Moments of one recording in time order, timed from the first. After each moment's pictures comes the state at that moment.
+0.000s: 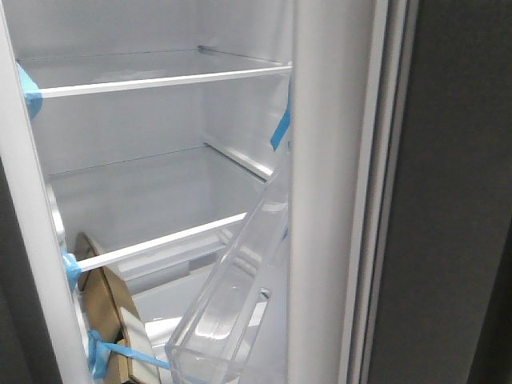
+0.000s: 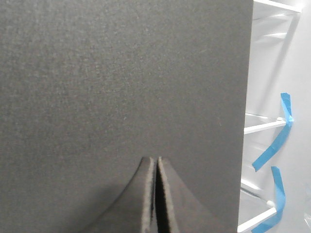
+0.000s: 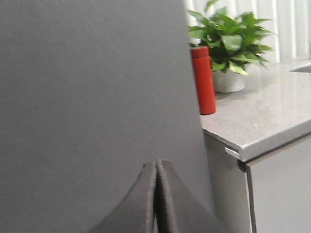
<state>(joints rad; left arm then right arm) -0.05 -0.01 0.00 -0.03 -0.13 -0.02 0.03 0.42 -0.98 0.48 0.68 -0.27</state>
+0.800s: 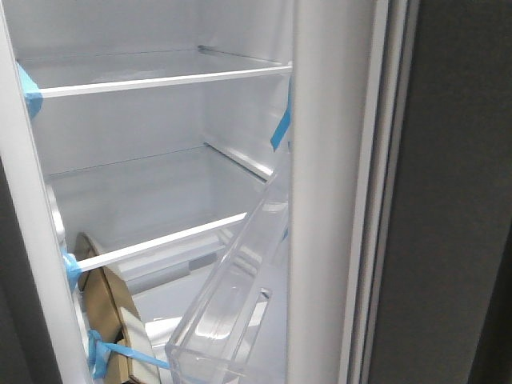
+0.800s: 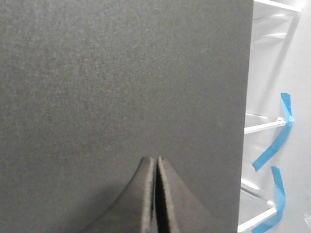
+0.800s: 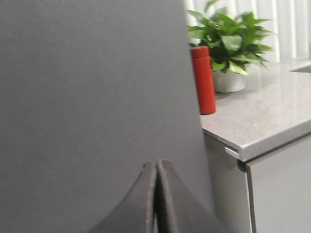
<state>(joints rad) -0.05 -0.01 0.00 -0.03 -0.13 -0.02 0.33 0.62 -1.13 0.51 0.73 -0.32</state>
